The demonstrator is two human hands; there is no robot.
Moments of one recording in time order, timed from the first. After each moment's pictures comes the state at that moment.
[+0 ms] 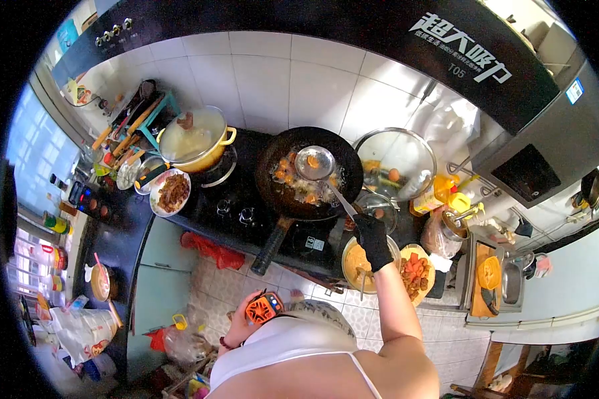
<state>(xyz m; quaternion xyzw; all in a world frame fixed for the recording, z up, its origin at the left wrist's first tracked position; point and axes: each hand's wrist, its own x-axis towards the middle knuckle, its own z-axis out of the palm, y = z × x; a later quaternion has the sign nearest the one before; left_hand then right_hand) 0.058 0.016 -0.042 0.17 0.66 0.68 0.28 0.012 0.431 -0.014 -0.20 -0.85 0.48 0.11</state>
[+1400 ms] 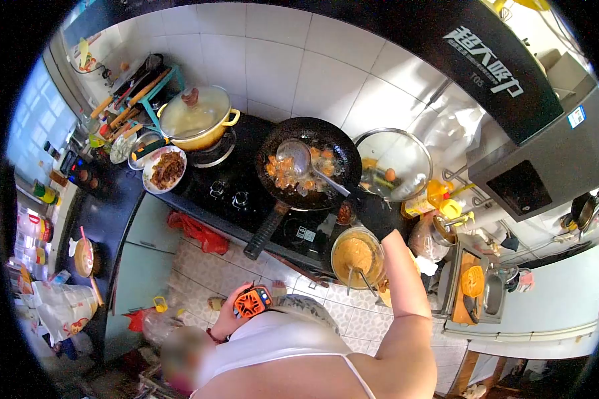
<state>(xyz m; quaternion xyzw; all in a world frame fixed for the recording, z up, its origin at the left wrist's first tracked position) 0.074 0.011 -0.039 0.19 0.68 0.66 0.25 -0.029 0.454 0.031 -0.01 -0.98 0.20 0.07</state>
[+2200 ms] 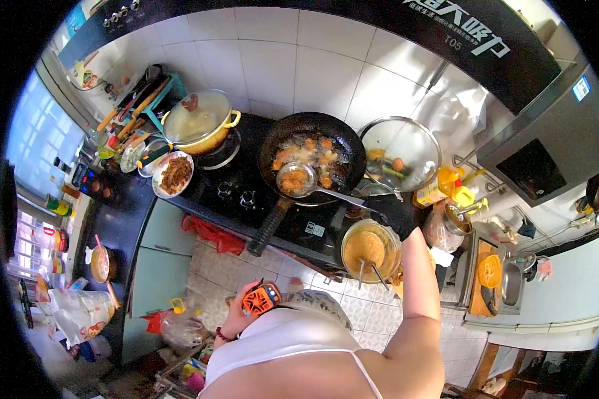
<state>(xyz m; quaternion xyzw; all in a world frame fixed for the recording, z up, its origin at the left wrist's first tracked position) 0.081 0.018 -0.038 0.15 0.64 0.71 0.26 0.007 0.494 0.028 -0.12 -0.83 0.52 -0.15</state>
